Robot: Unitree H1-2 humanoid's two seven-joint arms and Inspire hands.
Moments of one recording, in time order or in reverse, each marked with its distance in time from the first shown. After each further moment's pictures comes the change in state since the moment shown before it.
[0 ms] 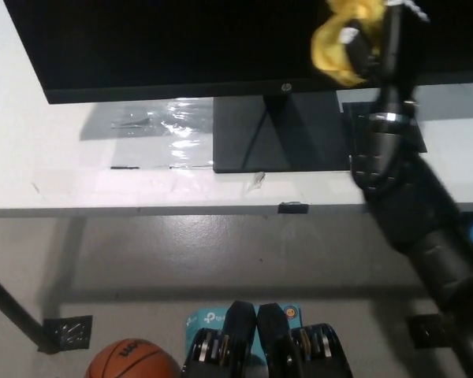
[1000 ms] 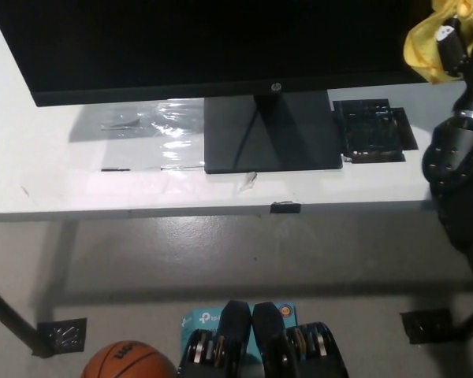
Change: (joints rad) left_arm 0.019 -0.001 0.014 -0.015 0.004 0.003 0.000; right_arm 0.018 -0.071 -0.090 -0.038 0.003 0.023 0.025
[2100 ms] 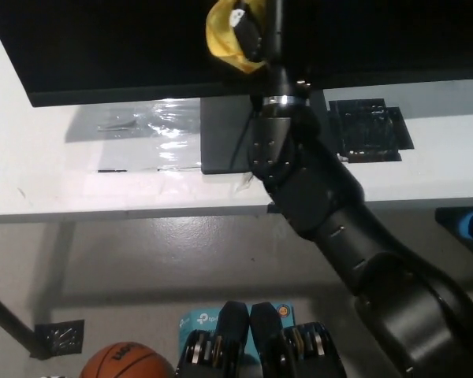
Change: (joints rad) left_arm -0.025 0.000 -0.037 0.003 0.024 0.000 0.000; right_arm -0.225 0.353 0.167 0.211 -0.065 0.008 -0.064
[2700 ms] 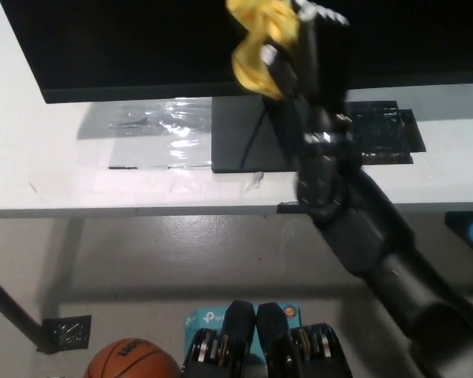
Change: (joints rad) left_arm 0.000 0.000 0.005 0.001 0.000 0.000 0.000; right_arm 0.281 -0.178 0.059 -0.368 -0.048 -0.033 0.086
